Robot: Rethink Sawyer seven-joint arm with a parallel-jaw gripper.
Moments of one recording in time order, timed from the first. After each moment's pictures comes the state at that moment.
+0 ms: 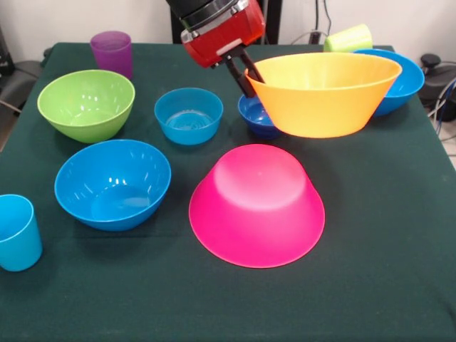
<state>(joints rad) -1.18 -0.31 1.19 1.82 -0.78 0.69 1.97</state>
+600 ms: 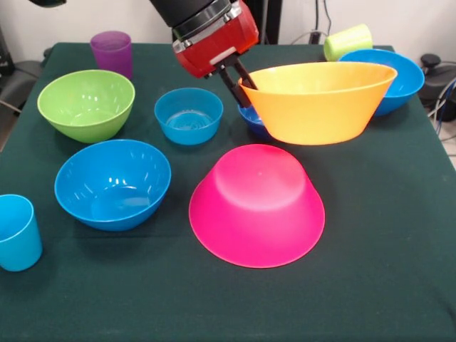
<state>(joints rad) -1.18 -0.28 1.19 1.77 -0.76 0.71 1.86</state>
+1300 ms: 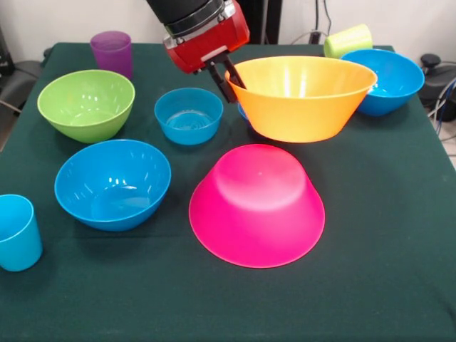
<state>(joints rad) -1.14 -0.34 1.17 1.74 -0.76 0.85 1.84</state>
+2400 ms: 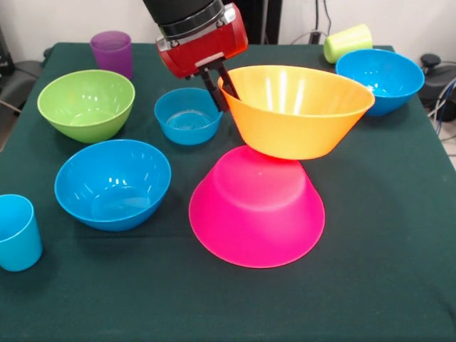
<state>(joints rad) -1.07 -0.39 1.14 1.65 -0.76 0.90 1.84</state>
